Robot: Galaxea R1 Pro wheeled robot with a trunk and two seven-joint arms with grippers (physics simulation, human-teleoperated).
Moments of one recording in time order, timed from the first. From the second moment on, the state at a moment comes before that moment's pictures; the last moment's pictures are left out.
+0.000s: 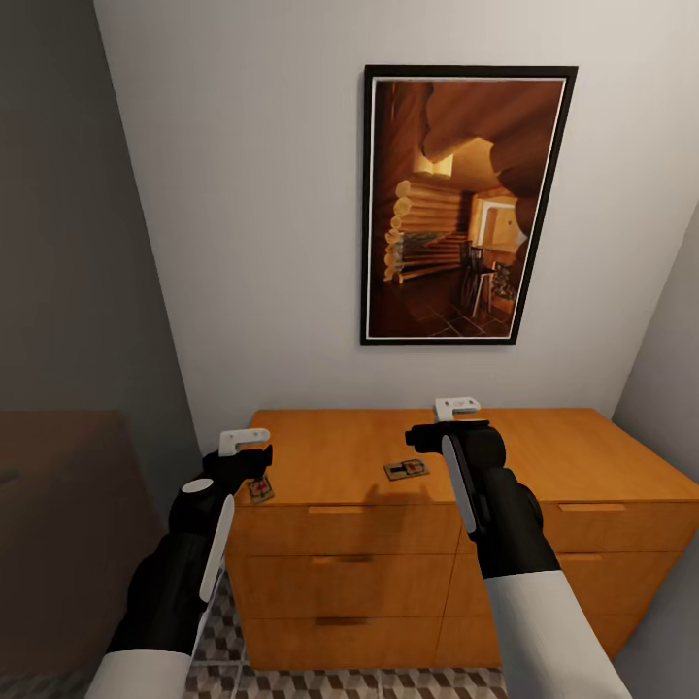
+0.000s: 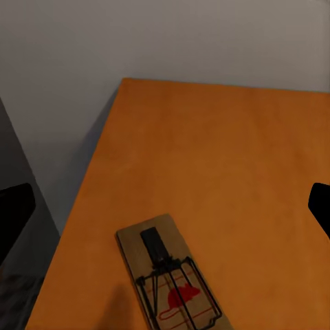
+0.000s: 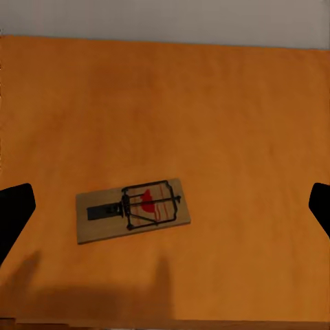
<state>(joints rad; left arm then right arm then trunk) -0.50 -0.16 0.06 -1.38 -0.11 0.60 0.07 -0.71 0.17 0.04 -1.36 0.12 1.04 -0.07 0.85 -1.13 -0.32</state>
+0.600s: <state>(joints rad) -0.50 -0.15 0.06 -1.38 -0.11 0.60 0.06 -0.71 0.17 0.04 -1.36 0.12 1.04 -0.07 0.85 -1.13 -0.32</state>
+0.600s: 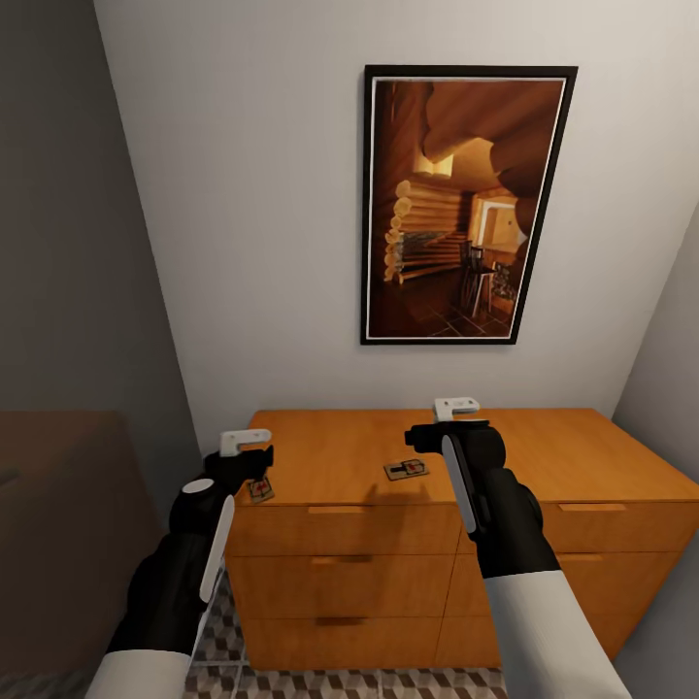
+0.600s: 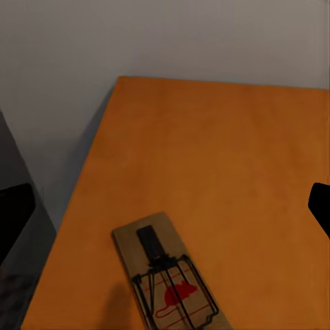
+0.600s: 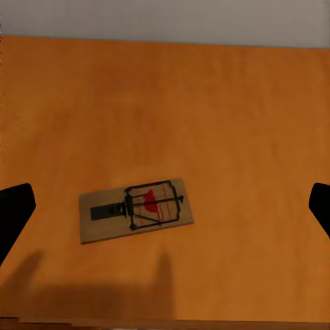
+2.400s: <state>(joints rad) -0.50 -0.14 -0.07 -1.38 -0.12 0.60 -0.09 -0.71 0.16 0.04 -1.36 0.10 1.04 -0.07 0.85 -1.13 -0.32</state>
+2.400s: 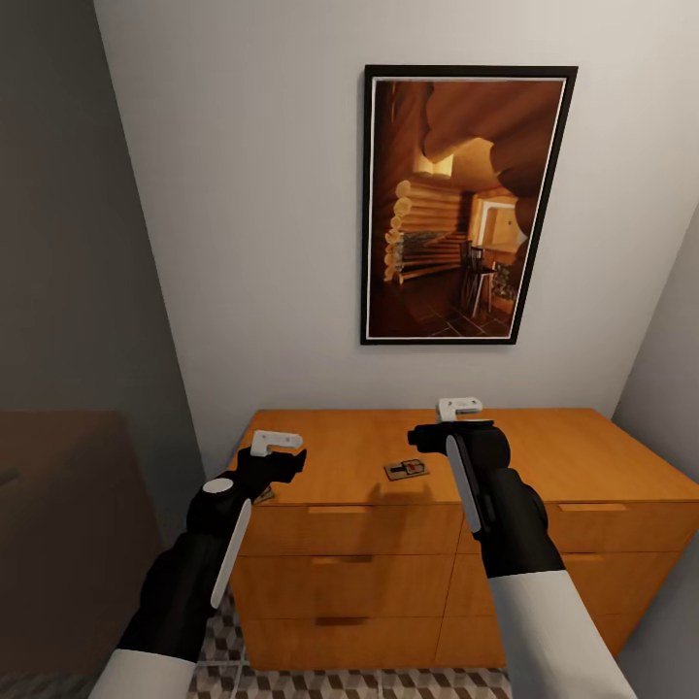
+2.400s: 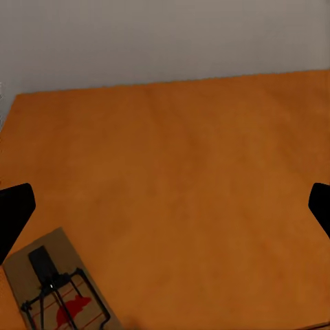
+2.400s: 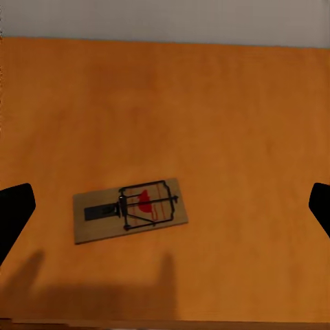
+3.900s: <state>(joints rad) -0.50 -0.17 0.06 -1.38 0.10 0.74 0.52 -0.71 0.17 0.04 -1.35 0.10 1.04 -0.06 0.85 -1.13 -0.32</state>
